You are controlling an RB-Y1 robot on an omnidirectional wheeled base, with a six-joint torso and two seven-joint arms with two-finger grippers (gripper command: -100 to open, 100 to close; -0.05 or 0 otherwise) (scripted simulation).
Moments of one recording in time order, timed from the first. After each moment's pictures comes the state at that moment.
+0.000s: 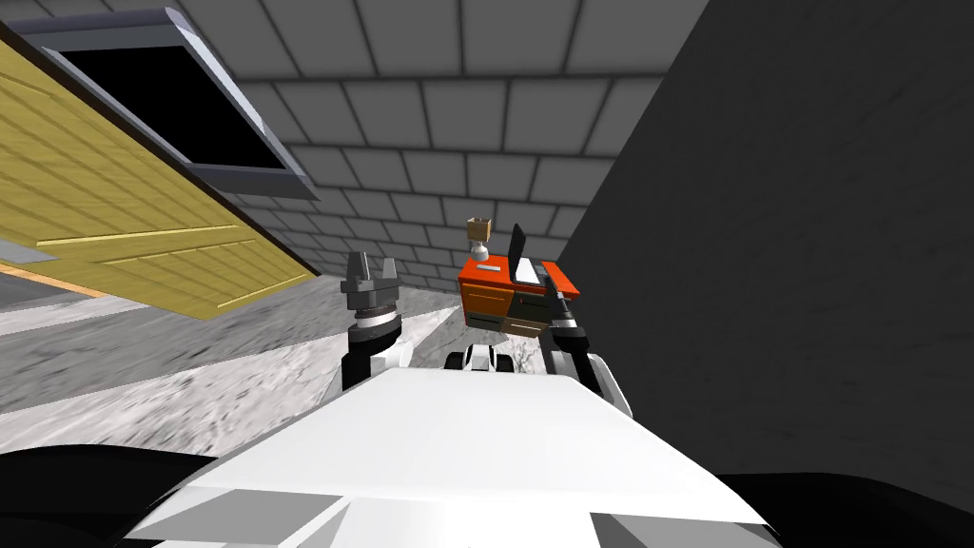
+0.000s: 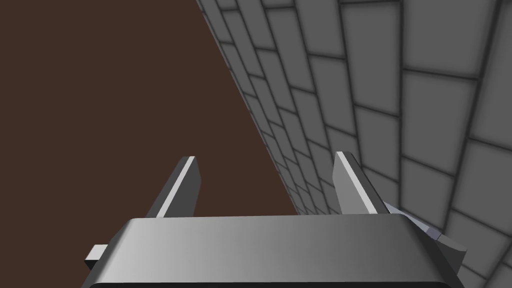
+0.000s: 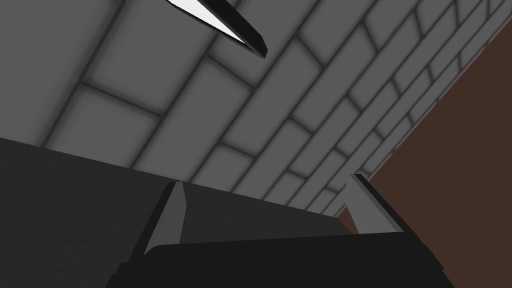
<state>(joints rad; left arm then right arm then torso) 0.53 -0.04 0.04 -2.34 -0.05 -0.65 0.02 0.49 -0.18 -0.03 -2.20 0.27 -0.34 0.23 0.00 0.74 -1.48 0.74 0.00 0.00</state>
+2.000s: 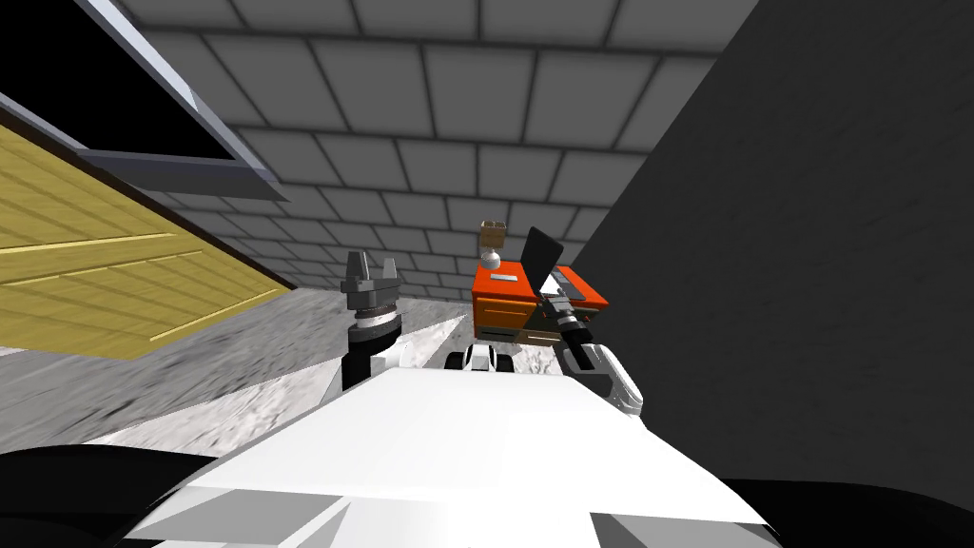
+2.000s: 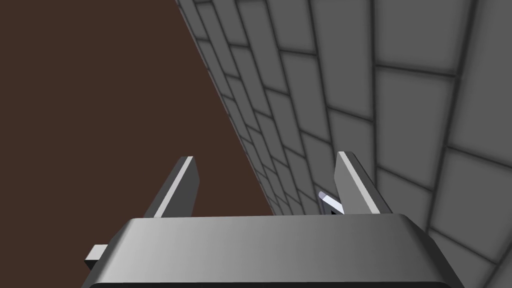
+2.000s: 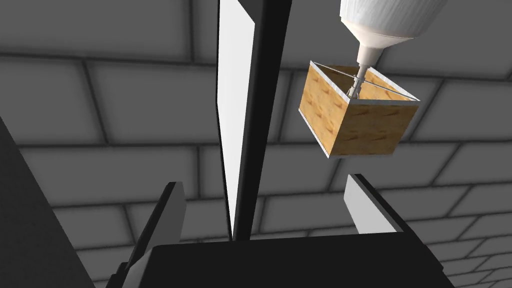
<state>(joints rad) 0.53 -0.04 0.04 -2.34 -0.05 -0.65 0.02 0.39 -0.38 -0.11 -1.98 0.68 -0.19 0.57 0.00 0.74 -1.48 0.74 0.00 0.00</state>
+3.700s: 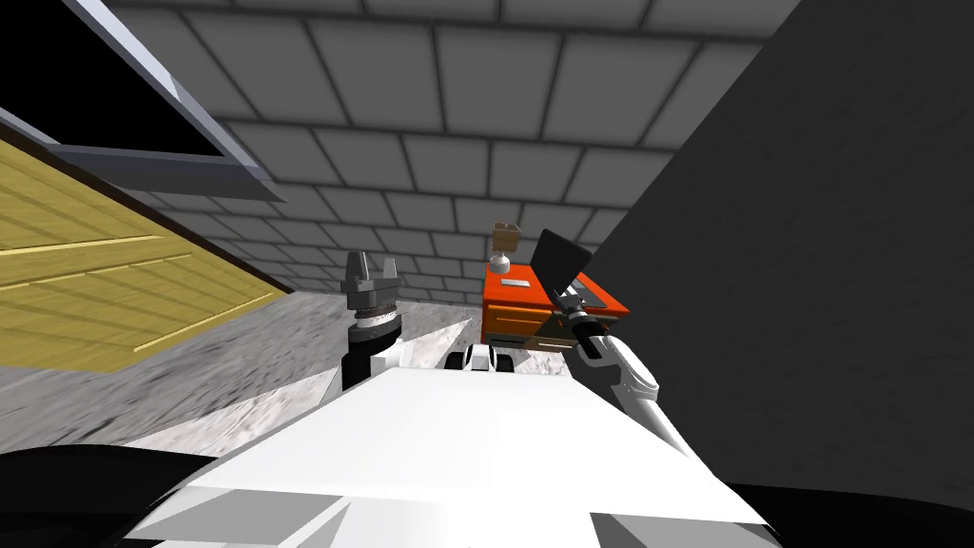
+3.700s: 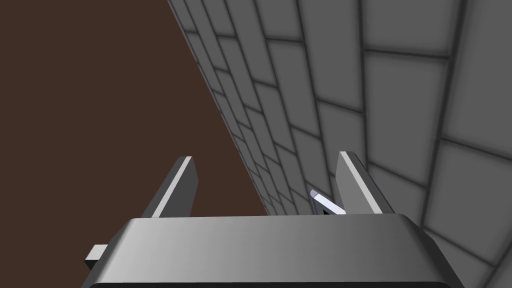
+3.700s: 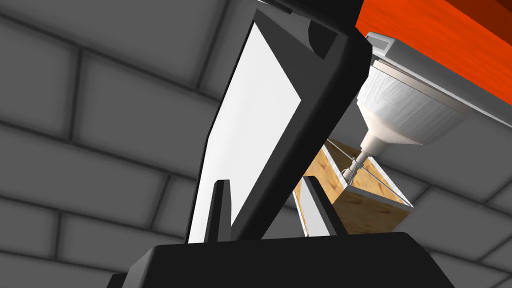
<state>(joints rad) 0.53 -0.04 0.04 -2.34 -0.05 -0.65 0.02 0.32 -0.55 -0.16 -1.84 0.78 -0.09 0.64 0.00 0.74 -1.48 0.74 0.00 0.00</state>
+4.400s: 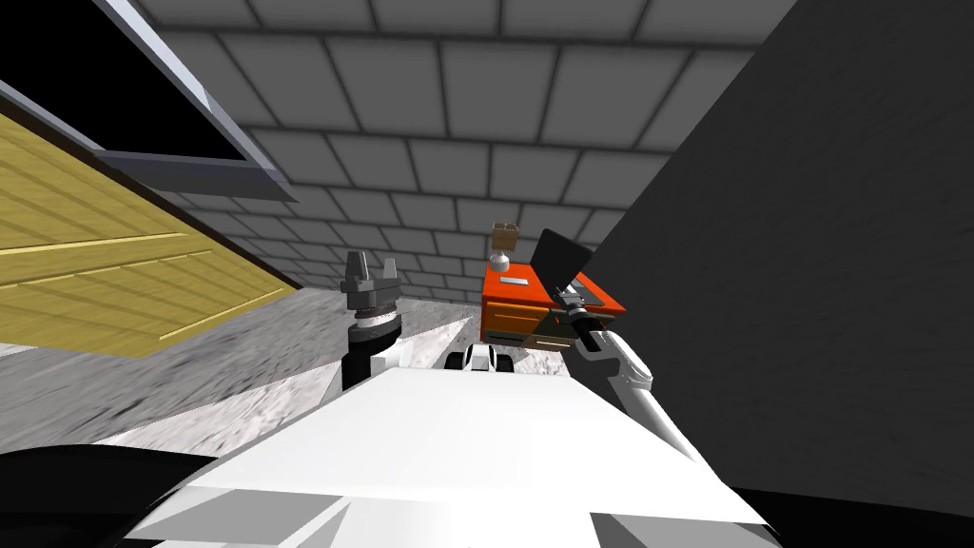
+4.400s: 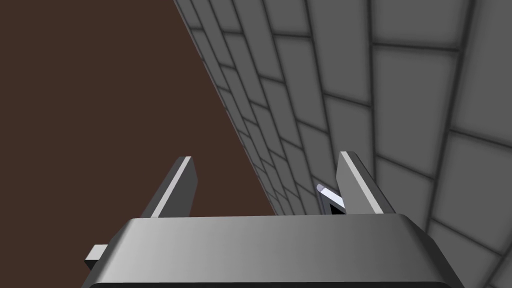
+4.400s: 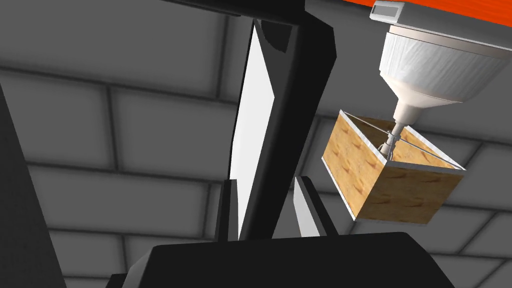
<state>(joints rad) 0.53 -0.04 0.04 -2.34 -0.05 -0.65 0.02 0.26 -0.57 -0.15 -1.78 0.66 -0.07 0.51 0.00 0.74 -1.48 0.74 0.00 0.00</state>
